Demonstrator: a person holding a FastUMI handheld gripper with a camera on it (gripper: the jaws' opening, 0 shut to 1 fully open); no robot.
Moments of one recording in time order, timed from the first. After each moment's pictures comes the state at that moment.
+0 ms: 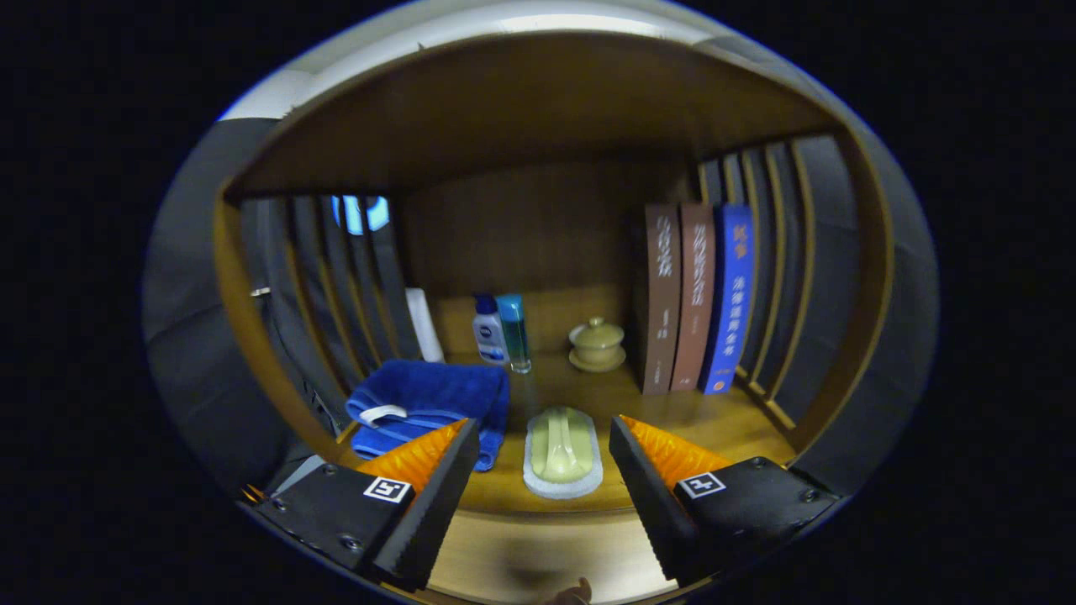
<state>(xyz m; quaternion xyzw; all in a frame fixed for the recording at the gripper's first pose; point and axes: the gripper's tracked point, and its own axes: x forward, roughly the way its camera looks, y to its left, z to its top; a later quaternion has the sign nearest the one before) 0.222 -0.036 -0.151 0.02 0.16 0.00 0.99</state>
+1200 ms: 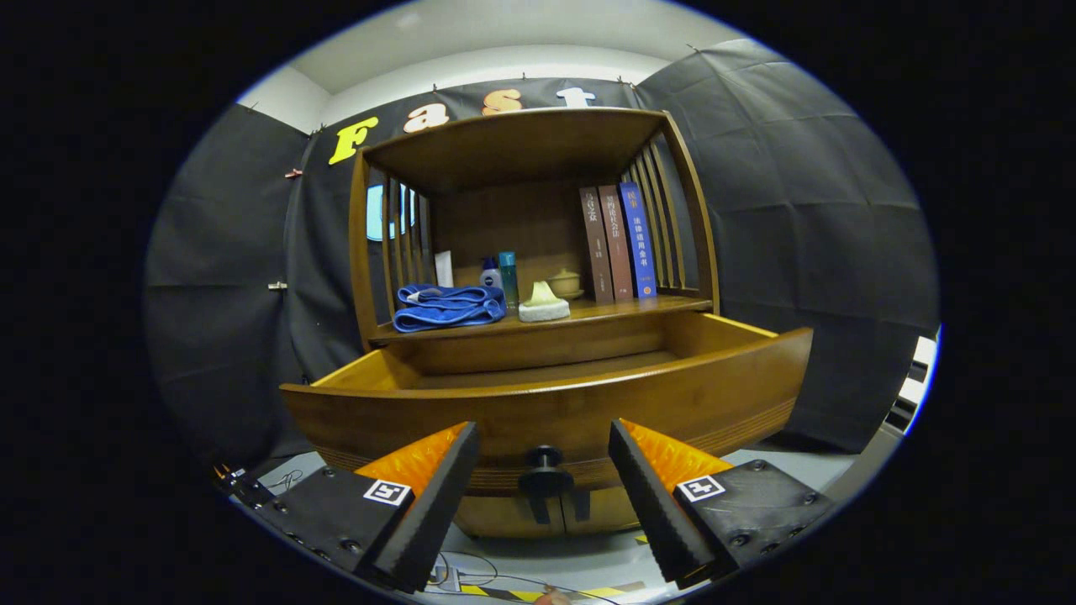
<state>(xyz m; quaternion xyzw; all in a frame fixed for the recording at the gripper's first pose) 0.004 -0.035 -0.317 0.04 0.12 -0.05 0.99</state>
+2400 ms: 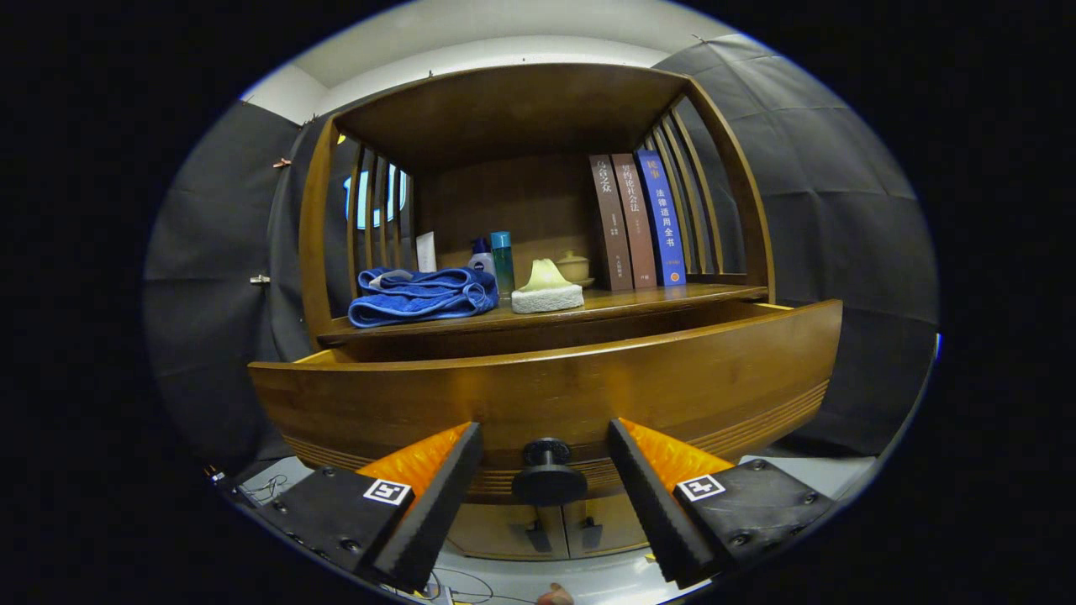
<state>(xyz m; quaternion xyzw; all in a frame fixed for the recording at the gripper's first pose) 0.126 -0.033 -0.352 0.04 0.11 -0.05 0.99</state>
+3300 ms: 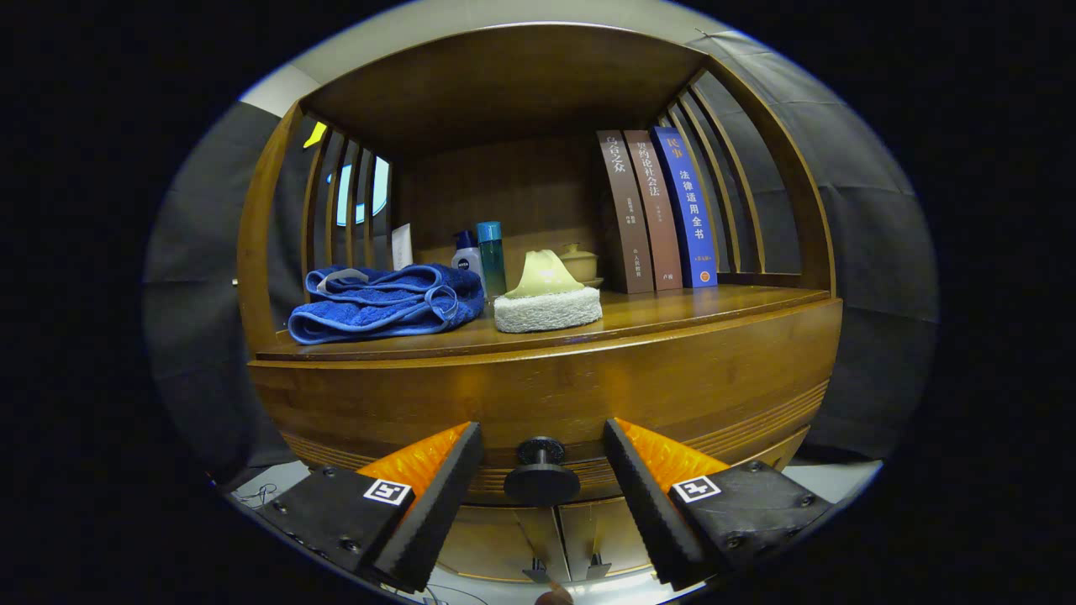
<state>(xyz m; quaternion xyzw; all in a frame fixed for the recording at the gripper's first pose) 0.204 -0.039 -0.364 0.05 0.11 -0.05 0.99</state>
